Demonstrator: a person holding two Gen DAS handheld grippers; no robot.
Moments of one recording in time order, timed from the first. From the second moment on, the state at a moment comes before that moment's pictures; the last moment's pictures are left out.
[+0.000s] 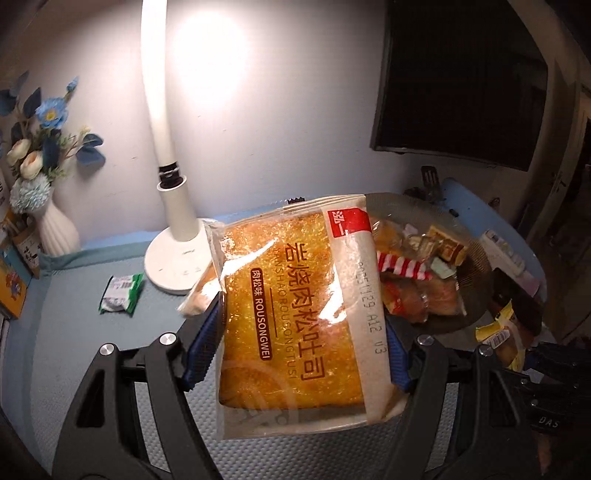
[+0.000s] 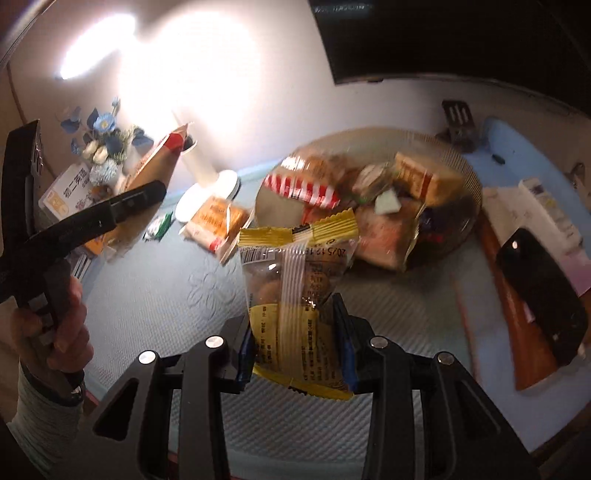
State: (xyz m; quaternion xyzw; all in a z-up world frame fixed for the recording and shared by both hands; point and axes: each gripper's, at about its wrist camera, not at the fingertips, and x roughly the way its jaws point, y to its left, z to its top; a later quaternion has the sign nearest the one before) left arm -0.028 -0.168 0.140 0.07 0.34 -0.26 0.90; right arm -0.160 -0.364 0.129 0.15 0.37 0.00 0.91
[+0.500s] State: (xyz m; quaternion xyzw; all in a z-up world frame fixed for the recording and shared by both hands) left arm 0.017 -0.292 0.145 0.07 0.28 -0.34 0.90; right arm -0.056 -0.479 0.171 0.26 0.30 -0.08 0.91
